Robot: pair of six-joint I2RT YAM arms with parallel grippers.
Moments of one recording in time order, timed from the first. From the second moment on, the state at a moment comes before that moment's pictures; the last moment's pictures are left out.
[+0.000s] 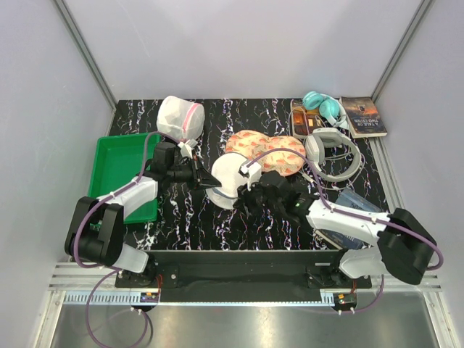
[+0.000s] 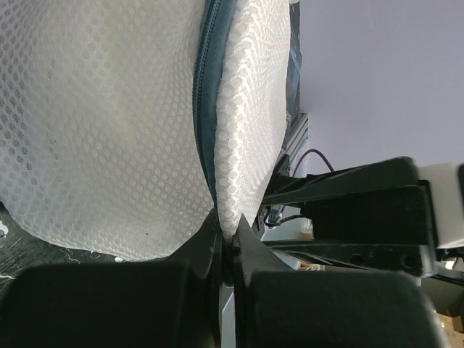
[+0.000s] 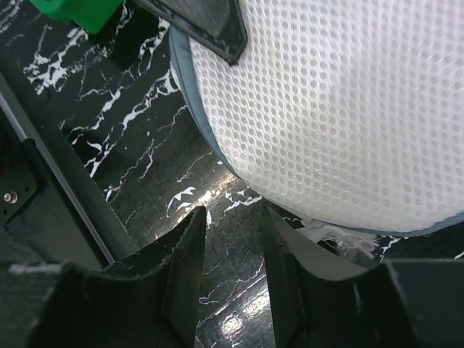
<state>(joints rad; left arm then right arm) -0.25 1.45 0.74 0.04 0.91 -0.76 0.90 1.31 0.72 0.10 -0.13 0.24</state>
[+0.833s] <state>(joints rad) -0.25 1.43 0.74 0.04 0.91 -0.76 0.90 1.37 0.72 0.06 0.09 0.29</state>
